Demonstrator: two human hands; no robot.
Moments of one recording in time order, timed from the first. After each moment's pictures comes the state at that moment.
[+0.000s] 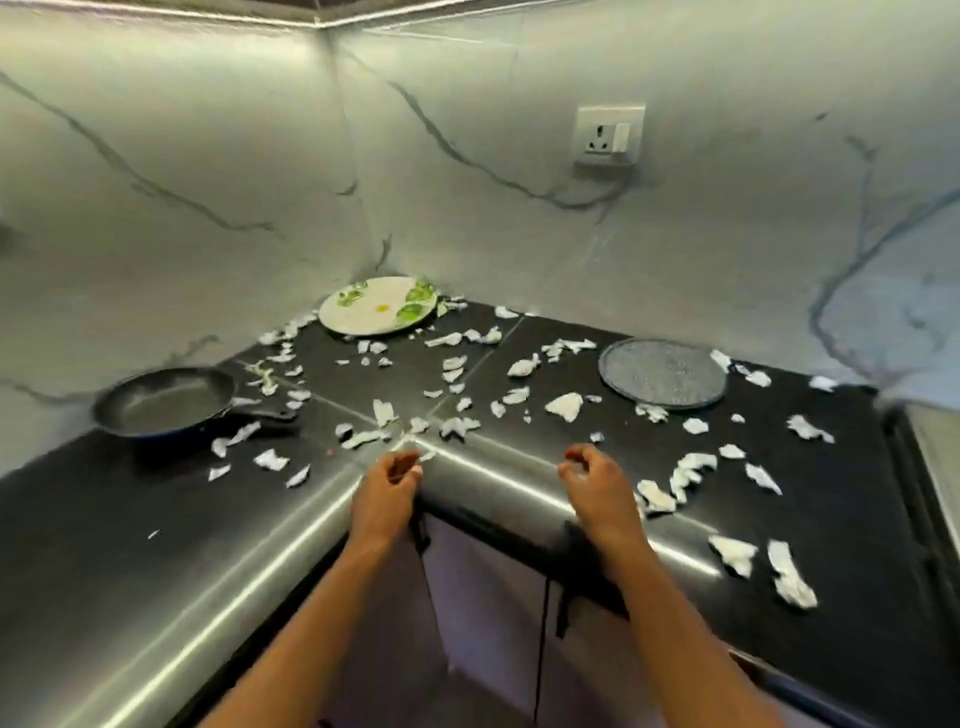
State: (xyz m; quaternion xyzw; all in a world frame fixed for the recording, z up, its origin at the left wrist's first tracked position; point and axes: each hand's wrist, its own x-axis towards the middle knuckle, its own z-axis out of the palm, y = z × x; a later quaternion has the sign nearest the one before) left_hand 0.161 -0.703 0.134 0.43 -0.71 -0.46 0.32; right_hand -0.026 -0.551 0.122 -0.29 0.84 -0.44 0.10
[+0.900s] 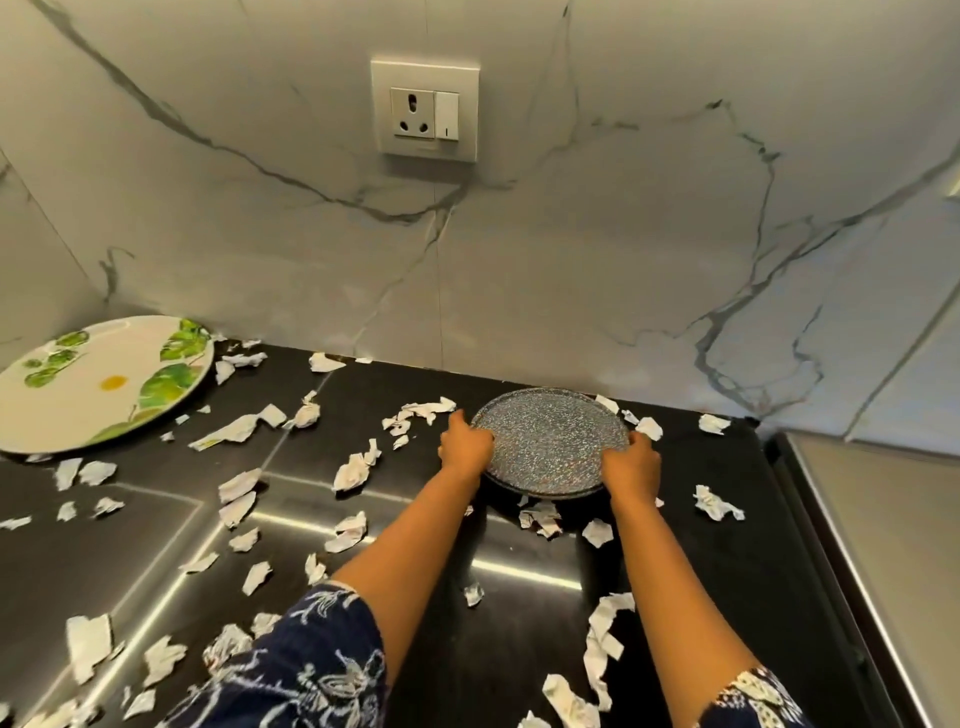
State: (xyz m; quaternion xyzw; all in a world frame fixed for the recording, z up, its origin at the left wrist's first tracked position) left_hand -0.275 -0.752 0.103 0.39 -0.72 -0.58 0.07; right_hand -0.345 -0.570 0.099 0.10 0.88 -0.47 0.04
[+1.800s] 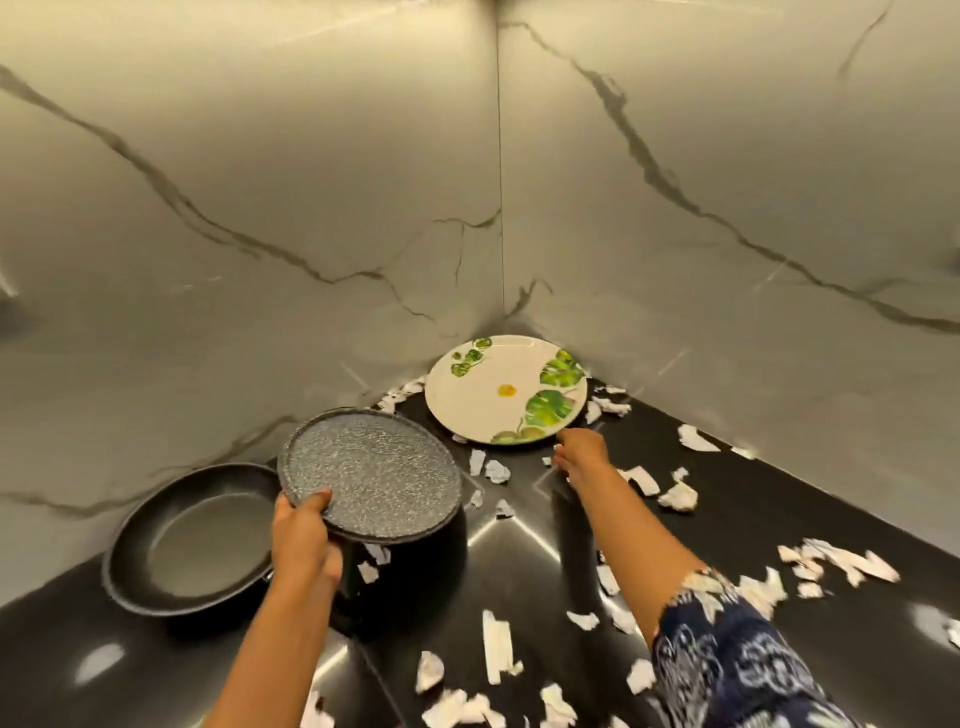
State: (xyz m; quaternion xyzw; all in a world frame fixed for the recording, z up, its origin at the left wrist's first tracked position) left_hand 0.158 -1.058 0.174 0.52 -0.23 -0.57 0.60; right_hand -0.142 -1.055 0.140 -0.10 0.66 -0.59 0.45
